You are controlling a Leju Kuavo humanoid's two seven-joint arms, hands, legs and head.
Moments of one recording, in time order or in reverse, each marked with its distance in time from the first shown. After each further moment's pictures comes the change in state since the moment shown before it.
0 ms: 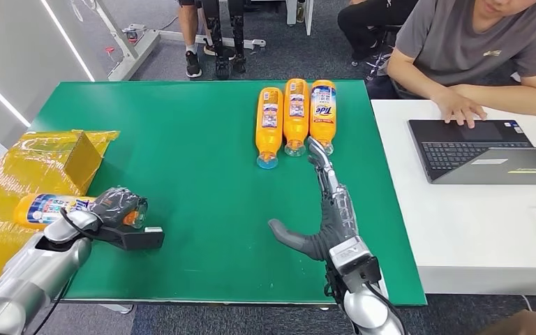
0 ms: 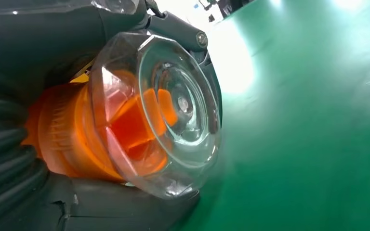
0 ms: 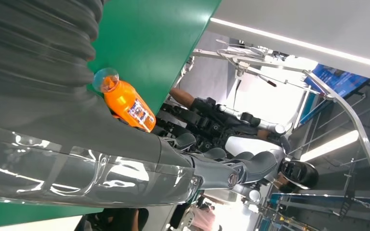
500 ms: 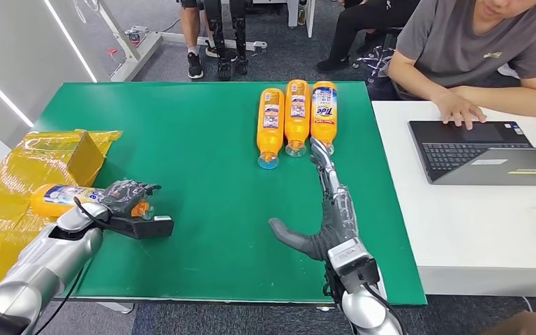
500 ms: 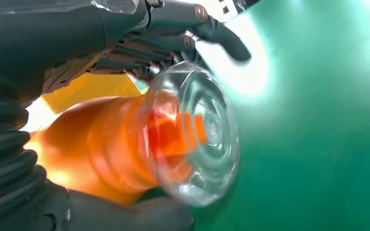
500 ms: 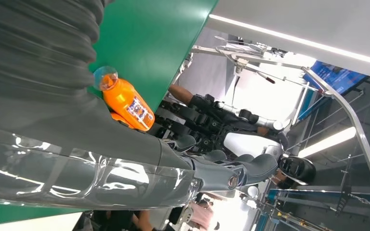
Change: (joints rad) left arm -0.078 -0.072 -0.029 0.125 0.005 0.000 0.061; right arm 0.001 0.007 0.000 0.011 0.011 -0.027 -0.015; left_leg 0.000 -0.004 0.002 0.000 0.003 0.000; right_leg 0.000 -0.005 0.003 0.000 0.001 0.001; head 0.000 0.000
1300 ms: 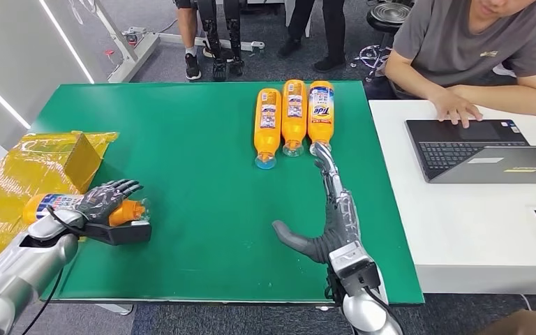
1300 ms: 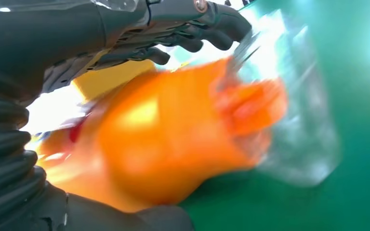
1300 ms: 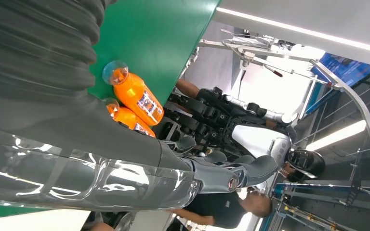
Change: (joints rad) left arm 0.065 0.130 0.009 -0.061 0.089 -0.003 -0.046; right arm 0.025 0.000 -0.014 0.005 0.012 -0.018 -0.012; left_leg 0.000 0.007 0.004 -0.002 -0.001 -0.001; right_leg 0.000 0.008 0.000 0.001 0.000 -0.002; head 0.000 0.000
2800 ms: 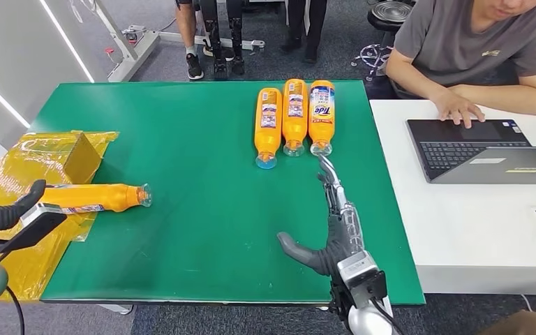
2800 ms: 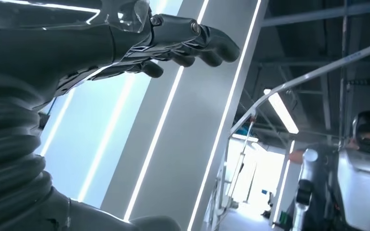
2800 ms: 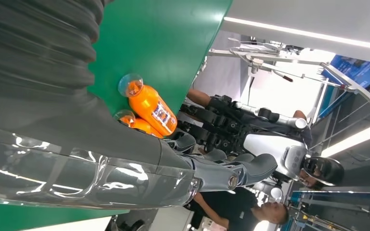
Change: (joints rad) left arm 0.501 0.076 0.650 -0.875 0.286 0.476 -0.032; right arm 0.075 0.000 -0.019 -0.038 -0.026 0.037 0.011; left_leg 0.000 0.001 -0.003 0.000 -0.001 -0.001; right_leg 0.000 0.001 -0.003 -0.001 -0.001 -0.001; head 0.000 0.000
